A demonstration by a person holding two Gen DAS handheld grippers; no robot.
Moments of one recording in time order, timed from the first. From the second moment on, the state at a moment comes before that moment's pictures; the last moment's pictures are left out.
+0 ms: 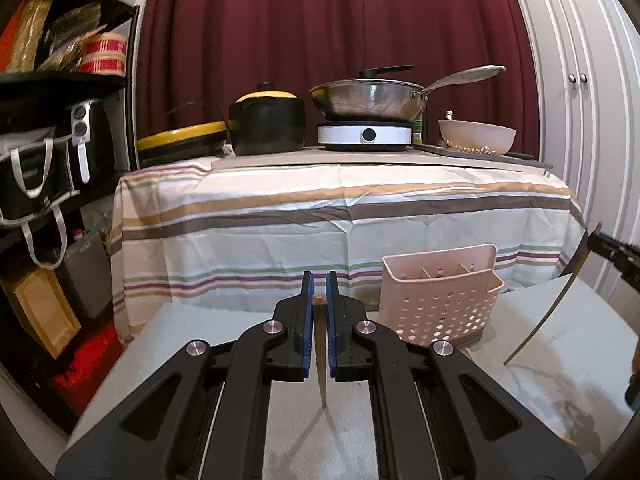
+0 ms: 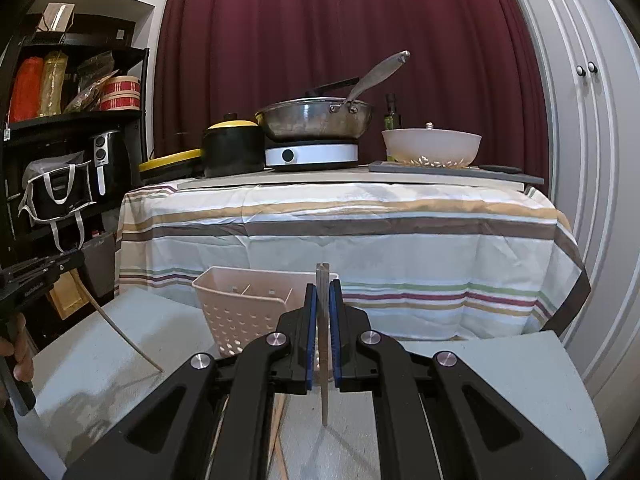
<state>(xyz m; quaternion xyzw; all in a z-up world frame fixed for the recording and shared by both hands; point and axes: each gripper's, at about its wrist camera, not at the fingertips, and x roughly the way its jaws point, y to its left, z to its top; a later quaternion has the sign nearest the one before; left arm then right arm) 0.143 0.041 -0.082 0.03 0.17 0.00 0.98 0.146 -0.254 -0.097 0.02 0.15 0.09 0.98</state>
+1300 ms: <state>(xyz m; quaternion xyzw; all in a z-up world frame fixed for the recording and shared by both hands) 0.271 -0.049 -0.004 0.03 0.08 -0.10 0.99 0.244 -0.257 -0.061 0.09 0.13 0.13 0.98</state>
